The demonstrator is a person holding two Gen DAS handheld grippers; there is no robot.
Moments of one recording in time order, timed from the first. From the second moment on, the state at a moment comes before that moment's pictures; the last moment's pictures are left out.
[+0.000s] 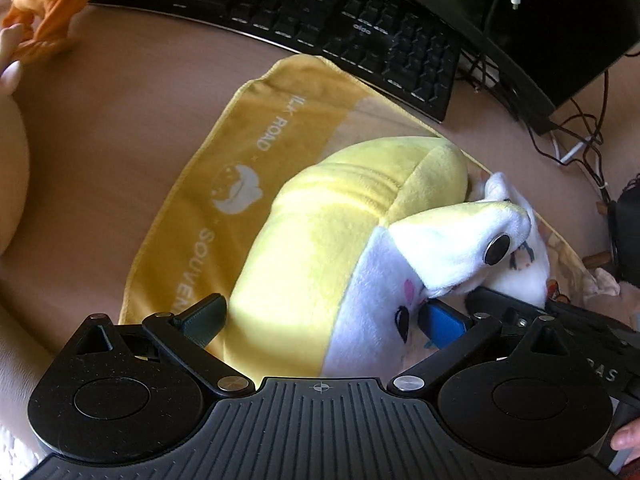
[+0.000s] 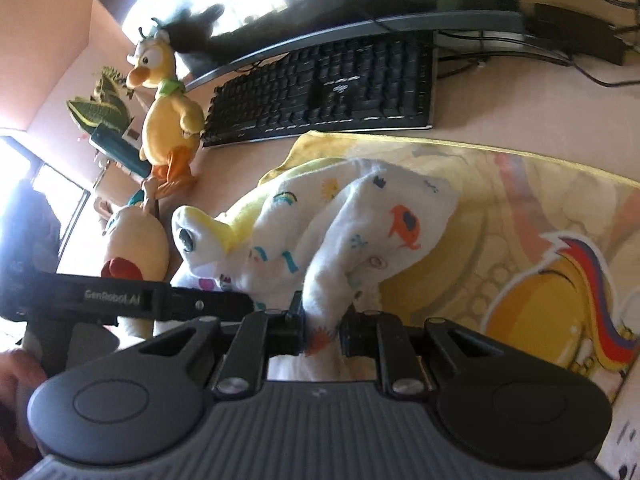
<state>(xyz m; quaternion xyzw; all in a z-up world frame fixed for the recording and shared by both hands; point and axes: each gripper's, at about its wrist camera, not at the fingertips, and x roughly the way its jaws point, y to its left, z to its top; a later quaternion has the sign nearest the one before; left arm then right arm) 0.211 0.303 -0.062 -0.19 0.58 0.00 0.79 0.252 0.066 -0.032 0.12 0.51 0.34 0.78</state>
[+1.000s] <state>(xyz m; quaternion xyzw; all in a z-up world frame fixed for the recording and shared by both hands) 0.200 0.307 -0.026 -0.16 0.55 0.05 0.82 0.186 -0.082 0.038 0.22 0.39 0.20 0.87</state>
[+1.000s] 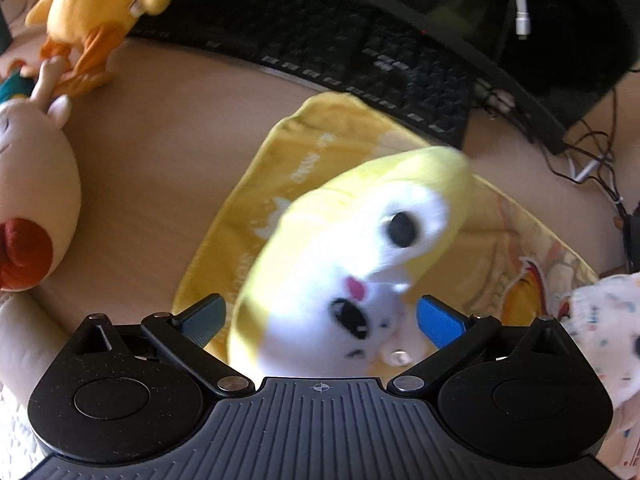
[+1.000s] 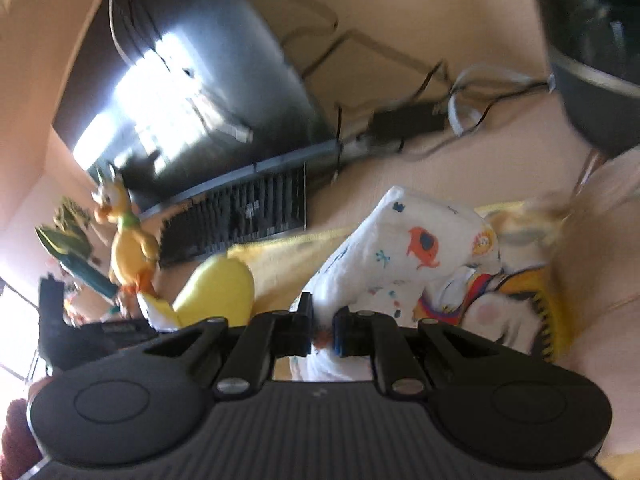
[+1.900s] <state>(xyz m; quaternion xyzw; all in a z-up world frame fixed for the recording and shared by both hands) 0.211 -0.126 -0.011 0.03 0.58 -0.20 0.79 0.068 -0.335 0.026 0.16 0.31 0.02 0.94</state>
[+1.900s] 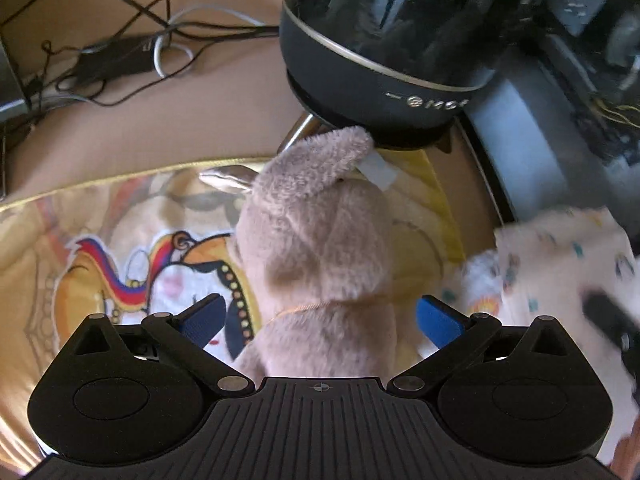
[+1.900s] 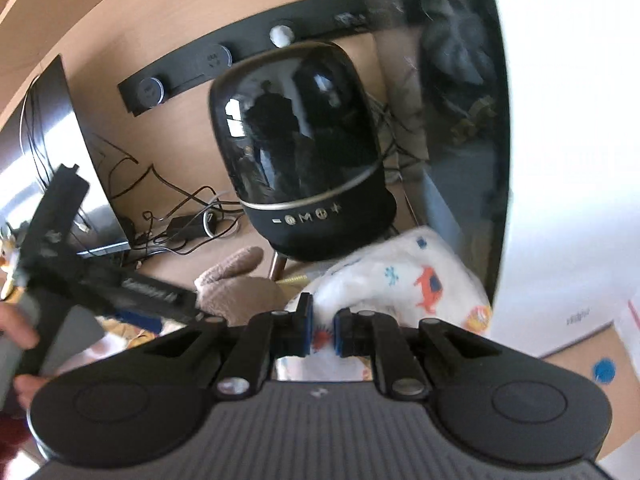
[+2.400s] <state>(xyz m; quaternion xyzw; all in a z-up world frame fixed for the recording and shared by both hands) 0.209 -0.147 -0.072 0.06 0.61 -0.23 0.76 0.084 -0.327 -0.030 0.16 0.39 0.06 0.91</state>
